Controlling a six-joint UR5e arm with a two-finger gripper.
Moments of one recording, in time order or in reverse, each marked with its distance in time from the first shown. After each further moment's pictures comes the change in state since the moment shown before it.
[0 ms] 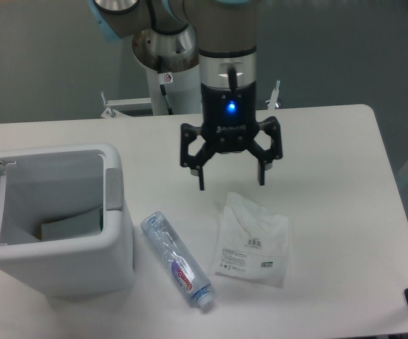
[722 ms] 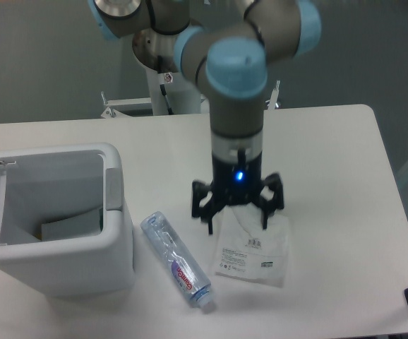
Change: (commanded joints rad) arm -0.113 -0.259 0.026 0.075 0.064 -0.196
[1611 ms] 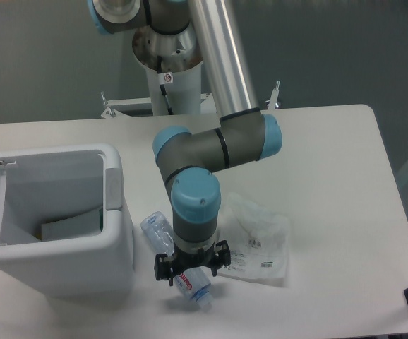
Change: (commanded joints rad) arm -0.074 -0.224 0.028 0.002 0.032 -0.114
